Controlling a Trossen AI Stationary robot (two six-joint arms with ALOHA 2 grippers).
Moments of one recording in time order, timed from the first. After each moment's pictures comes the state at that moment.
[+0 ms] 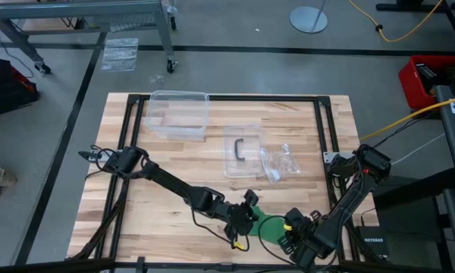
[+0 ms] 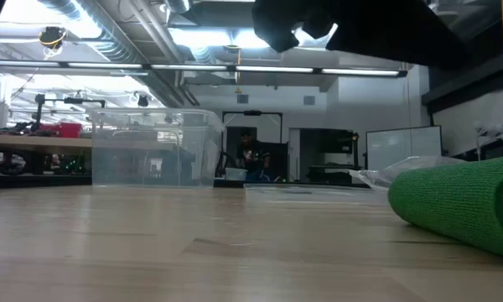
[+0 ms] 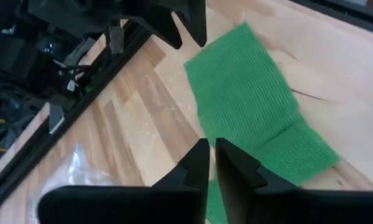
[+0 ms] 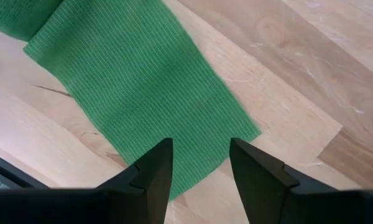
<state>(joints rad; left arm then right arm) -0.41 2.15 1.62 -0.09 -0.30 0.54 0.95 1.83 1.31 -1.07 0.14 1.91</state>
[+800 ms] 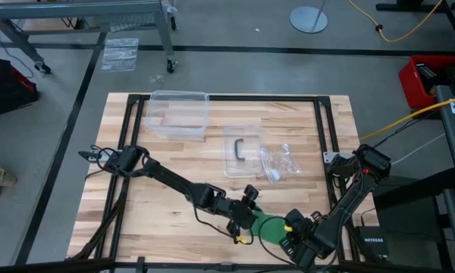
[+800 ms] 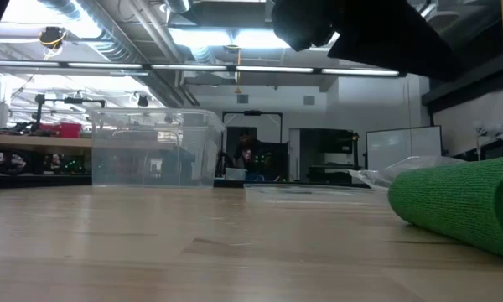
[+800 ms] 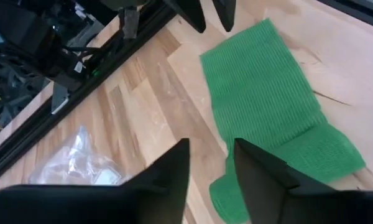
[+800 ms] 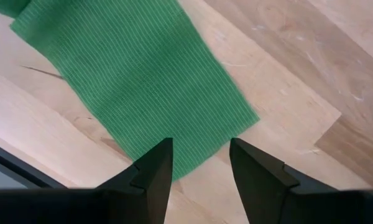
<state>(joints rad) -0.39 2.15 1.62 -0.08 -0.30 0.45 0.95 1.83 1.31 -1.07 0.09 1.89</state>
